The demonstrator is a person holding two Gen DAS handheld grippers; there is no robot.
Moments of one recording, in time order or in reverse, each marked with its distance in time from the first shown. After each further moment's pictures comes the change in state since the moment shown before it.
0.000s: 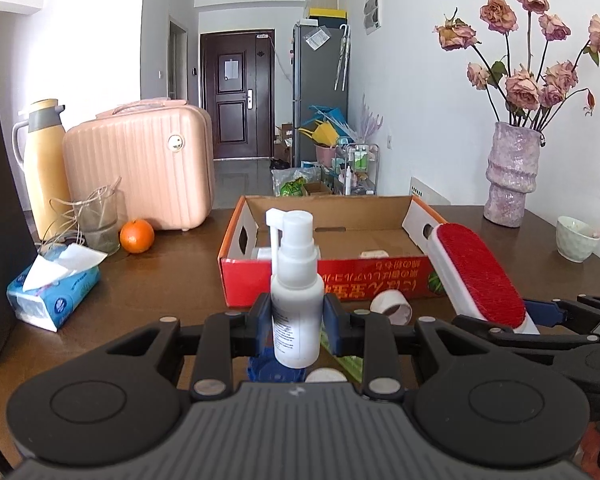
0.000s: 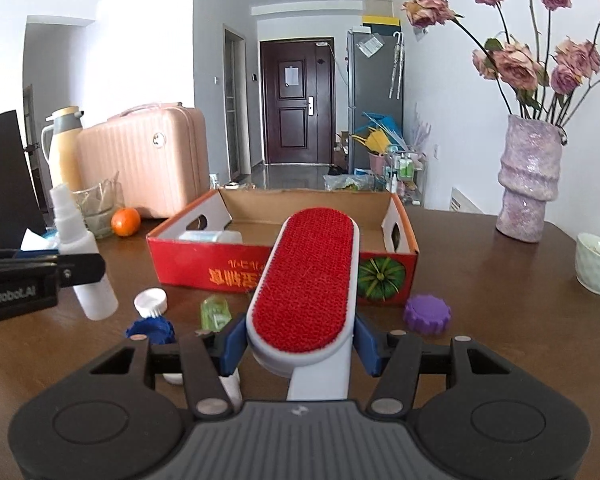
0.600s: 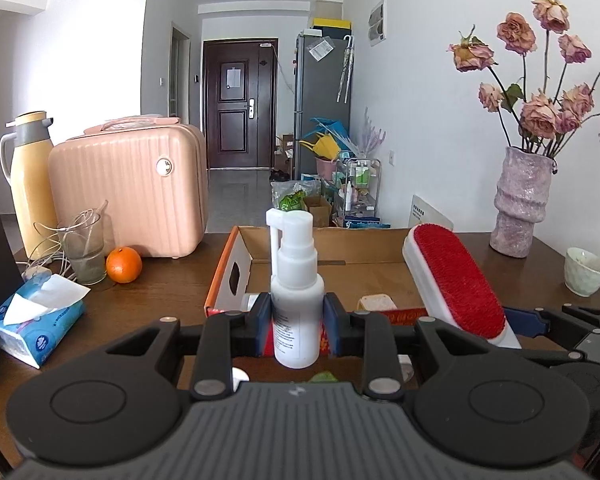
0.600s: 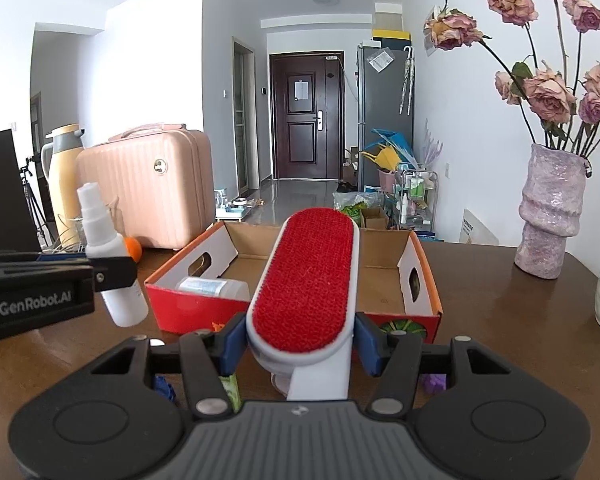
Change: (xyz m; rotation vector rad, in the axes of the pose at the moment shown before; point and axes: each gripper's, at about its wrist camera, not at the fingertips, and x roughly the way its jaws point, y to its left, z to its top) left arm 0.039 -0.002 0.041 -0.028 -0.028 -0.004; right arm 0.033 0.005 0.041 -0.012 -0.040 0.022
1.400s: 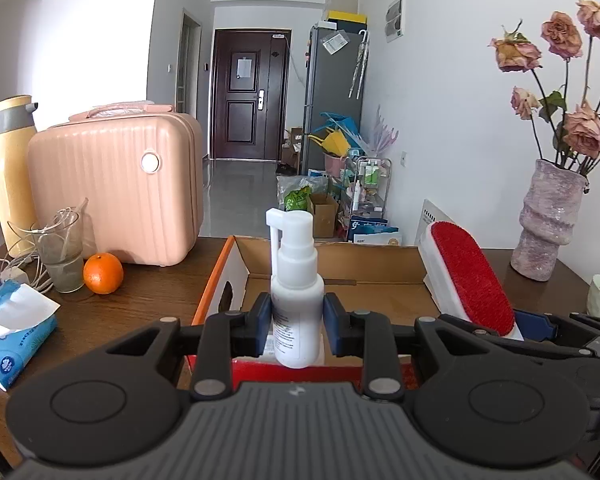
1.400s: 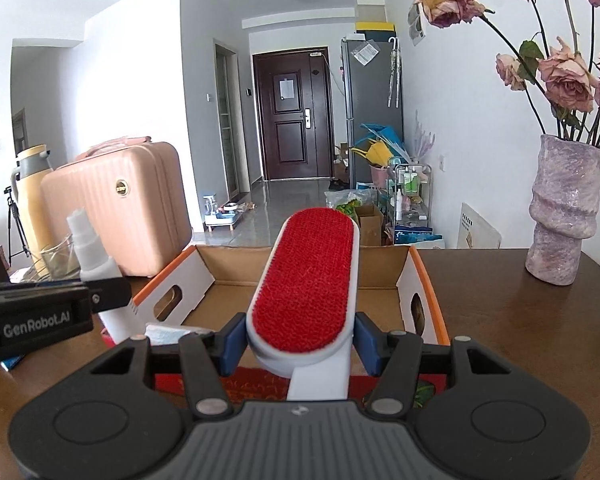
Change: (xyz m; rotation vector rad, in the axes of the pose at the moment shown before) left arm 0.074 0.005 0.027 -0.052 0.024 0.012; right arm 0.070 -0.023 0.037 0.065 0.010 -0.015
